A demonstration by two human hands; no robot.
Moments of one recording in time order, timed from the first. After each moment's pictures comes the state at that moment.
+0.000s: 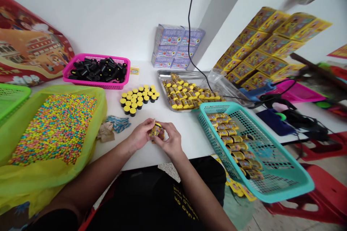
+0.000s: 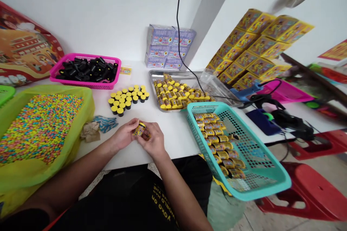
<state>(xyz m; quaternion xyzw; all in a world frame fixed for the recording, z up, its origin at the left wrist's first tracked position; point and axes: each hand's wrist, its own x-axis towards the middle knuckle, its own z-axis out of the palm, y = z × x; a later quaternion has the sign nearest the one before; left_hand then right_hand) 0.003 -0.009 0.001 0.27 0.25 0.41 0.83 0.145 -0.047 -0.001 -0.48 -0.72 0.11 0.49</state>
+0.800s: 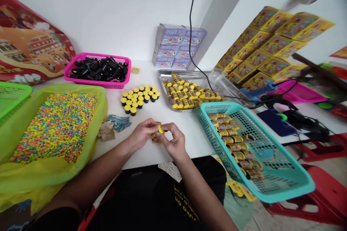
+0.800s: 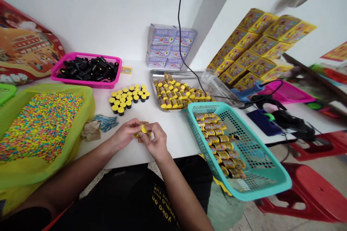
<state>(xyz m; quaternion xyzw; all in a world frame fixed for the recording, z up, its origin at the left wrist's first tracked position) -0.001 -0.012 0.001 0.35 0.27 0.43 0.79 0.150 -0.055 0.003 -0.48 -0.67 0.21 0.53</state>
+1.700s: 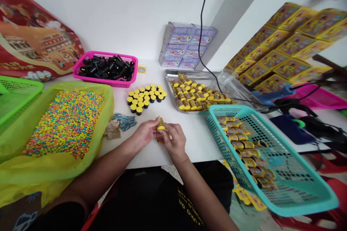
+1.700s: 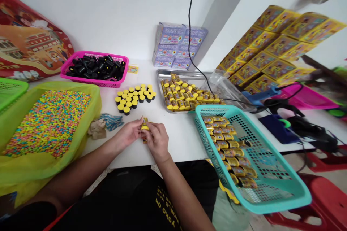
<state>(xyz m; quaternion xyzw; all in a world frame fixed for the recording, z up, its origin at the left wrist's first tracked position) -0.002 0.001 -0.002 0.17 0.31 0.41 0.84 0.142 -0.040 -0.027 -0.48 -0.72 0.02 0.51</state>
